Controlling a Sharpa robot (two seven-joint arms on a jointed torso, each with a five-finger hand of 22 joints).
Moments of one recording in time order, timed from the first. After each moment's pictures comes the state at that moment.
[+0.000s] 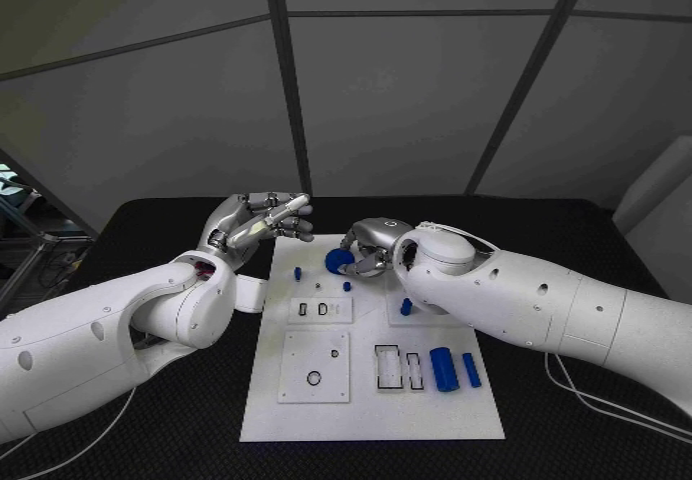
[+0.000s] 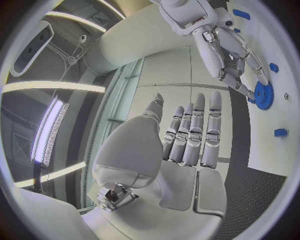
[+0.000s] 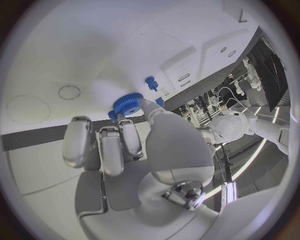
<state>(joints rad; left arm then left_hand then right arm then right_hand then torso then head) 1.10 -0.91 0.16 1.64 -0.16 -0.41 0.43 1.36 0.04 -0.03 0.01 0.06 0.94 0.21 0.09 0.07 1.04 0.16 0.07 0.07 1.09 0.10 0.30 0.35 0.13 0.92 0.20 0.57 0.28 1.23 -0.43 0.05 1.24 -1.63 -0.14 -0.26 1.19 -0.04 0.21 0.16 0.28 0.80 0.16 0.09 0.11 1.39 0.07 1.36 1.31 1.47 -0.01 1.50 1.31 0.09 1.40 0.10 1.40 1.21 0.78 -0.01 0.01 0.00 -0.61</state>
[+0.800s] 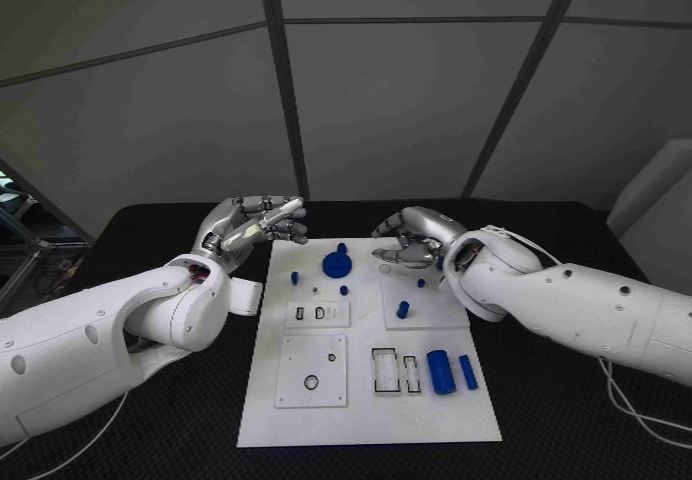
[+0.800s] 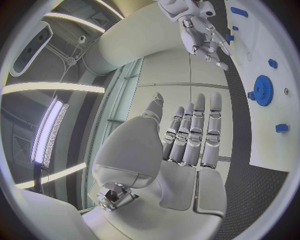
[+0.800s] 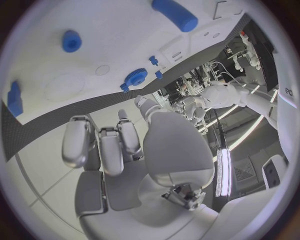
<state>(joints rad) 1.10 -0.93 0.16 1.63 -0.16 -0.41 0.43 1.36 0.04 -0.04 0.01 0.06 0.93 0.21 0.08 0.07 1.03 0.16 0.07 0.07 1.07 0.11 0.29 0.35 0.13 0.89 0.21 0.58 0.29 1.22 -0.67 0.05 1.38 -1.38 -0.38 -0.08 1.27 -0.08 0.26 0.11 0.27 0.83 0.16 0.10 0.09 1.37 0.07 1.34 1.31 1.47 -0.01 1.49 1.31 0.09 1.39 0.10 1.39 1.20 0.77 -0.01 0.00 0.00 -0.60</state>
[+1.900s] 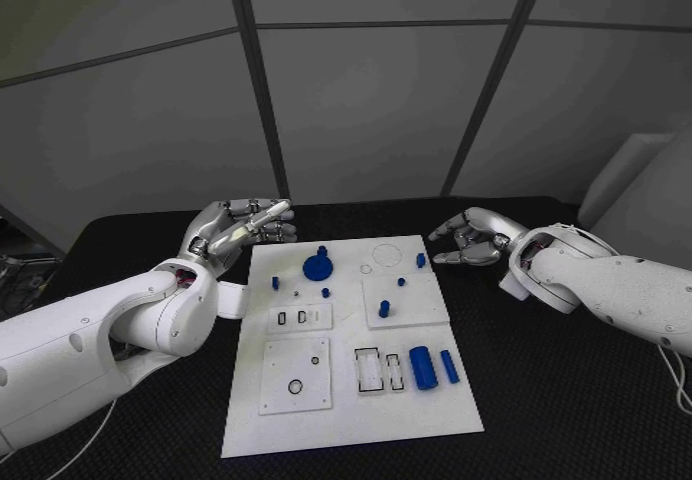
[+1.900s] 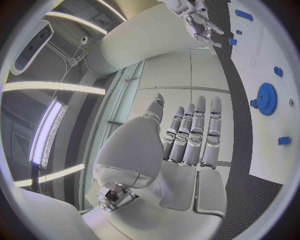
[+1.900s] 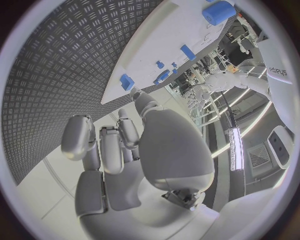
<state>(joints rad) 1.10 -0.91 0.16 1.61 -0.16 -0.38 0.43 1.36 0.05 -0.05 0.00 0.06 0.93 0.21 0.08 0.07 1.03 0.16 0.07 0.07 1.03 0.12 0.24 0.35 0.13 0.81 0.23 0.53 0.26 1.21 -0.86 0.05 1.26 -1.17 -0.25 0.13 1.38 -0.11 0.19 0.03 0.19 0.85 0.15 0.09 0.08 1.33 0.06 1.29 1.26 1.47 -0.01 1.46 1.31 0.09 1.36 0.09 1.35 1.13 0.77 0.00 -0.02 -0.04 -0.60</state>
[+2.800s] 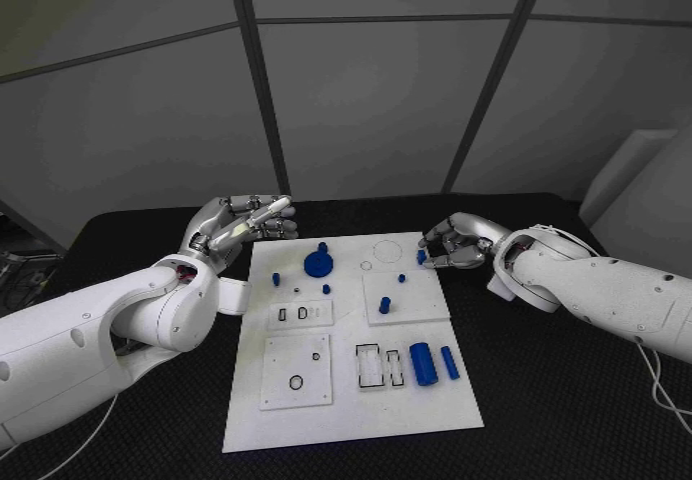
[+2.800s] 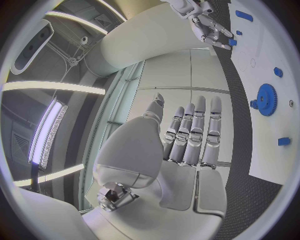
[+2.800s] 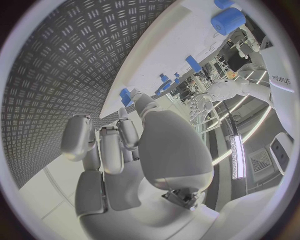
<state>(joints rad) 1.10 -0.91 0.16 1.60 -0.16 -0.38 0.43 1.36 0.05 -0.05 0.00 0.06 0.93 0.21 0.08 0.07 1.03 0.16 0.07 0.07 1.03 0.12 0.24 0.35 0.13 0.81 0.23 0.53 0.26 1.19 -0.80 0.05 1.21 -1.24 -0.23 0.11 1.37 -0.09 0.18 0.05 0.22 0.89 0.16 0.11 0.08 1.34 0.07 1.30 1.28 1.47 -0.01 1.46 1.31 0.09 1.37 0.09 1.35 1.15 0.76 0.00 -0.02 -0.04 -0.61</state>
